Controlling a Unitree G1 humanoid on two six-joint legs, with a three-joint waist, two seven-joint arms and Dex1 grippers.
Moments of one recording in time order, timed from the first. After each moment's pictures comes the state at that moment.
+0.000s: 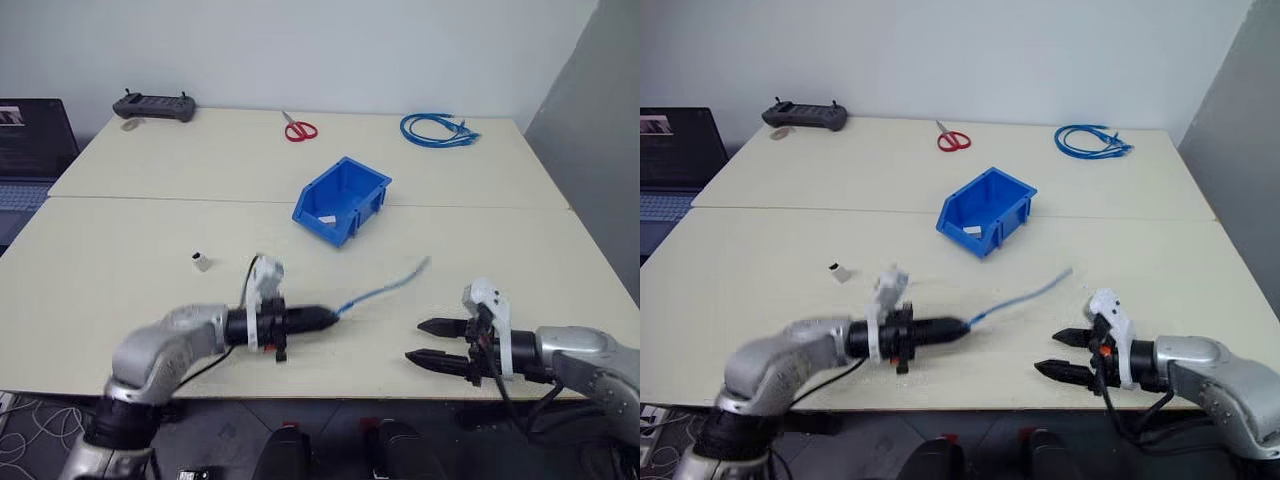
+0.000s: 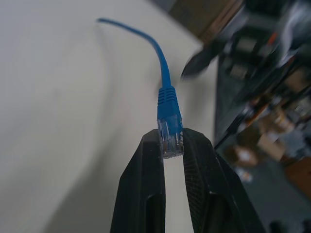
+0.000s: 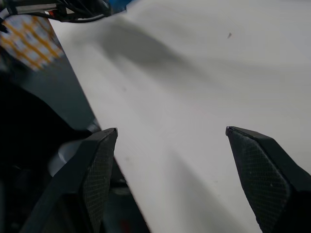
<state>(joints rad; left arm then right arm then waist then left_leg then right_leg) -0.34 0.58 0.03 -0.29 -0.95 0.99 -0.88 -0.12 -0.69 -0.17 -0.54 0.91 1.16 0.76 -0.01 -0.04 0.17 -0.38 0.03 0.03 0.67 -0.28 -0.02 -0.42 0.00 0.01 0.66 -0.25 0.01</state>
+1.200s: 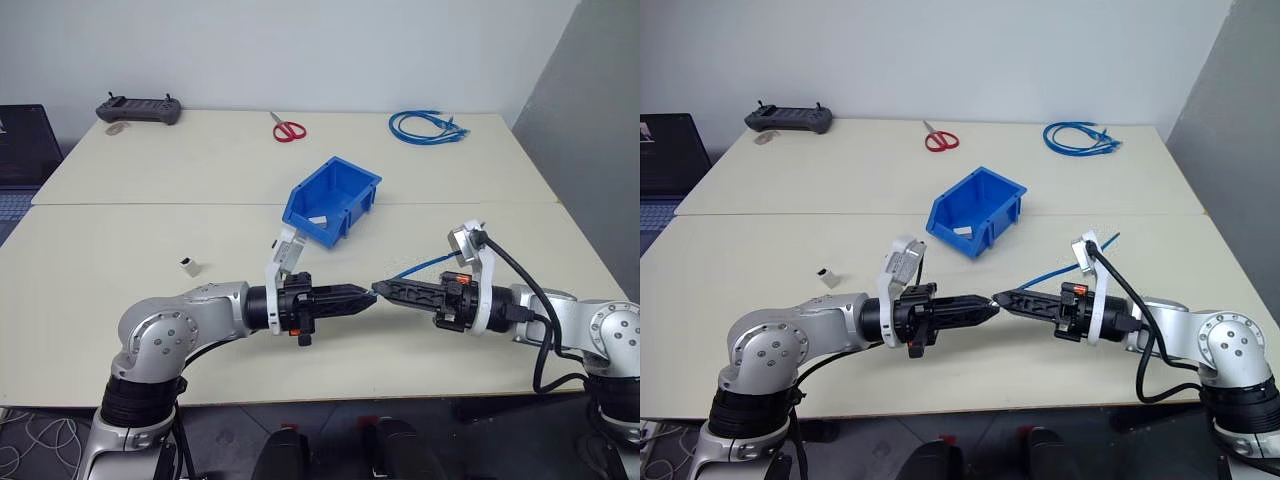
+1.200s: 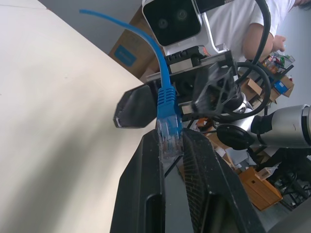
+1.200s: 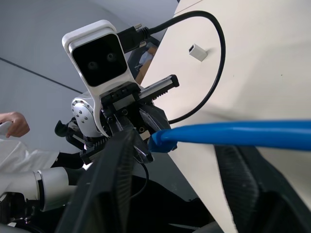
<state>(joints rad) -0.40 0.51 0.02 -0.38 -1.15 1.13 -0.69 -0.36 -0.70 -0.01 -0.31 1.92 1.10 0.02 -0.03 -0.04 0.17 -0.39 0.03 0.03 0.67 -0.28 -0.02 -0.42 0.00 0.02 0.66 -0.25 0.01</state>
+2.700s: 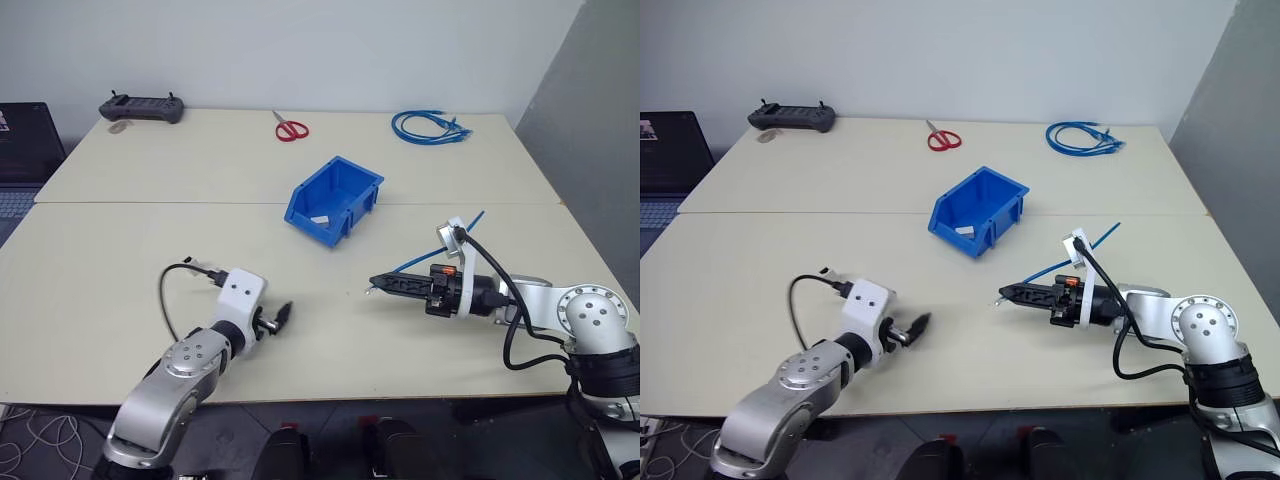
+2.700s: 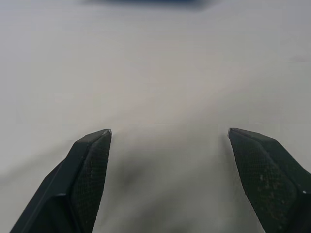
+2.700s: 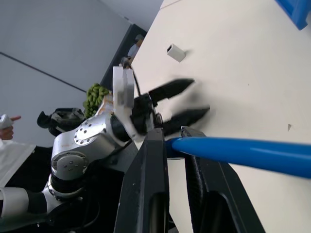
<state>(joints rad) -0.01 0.38 -0.04 -0.50 -0.22 0.80 0.05 -0.49 -0.63 0.05 -0.12 1.54 1.15 0.29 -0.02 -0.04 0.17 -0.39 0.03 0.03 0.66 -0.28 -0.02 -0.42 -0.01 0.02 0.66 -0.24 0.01</state>
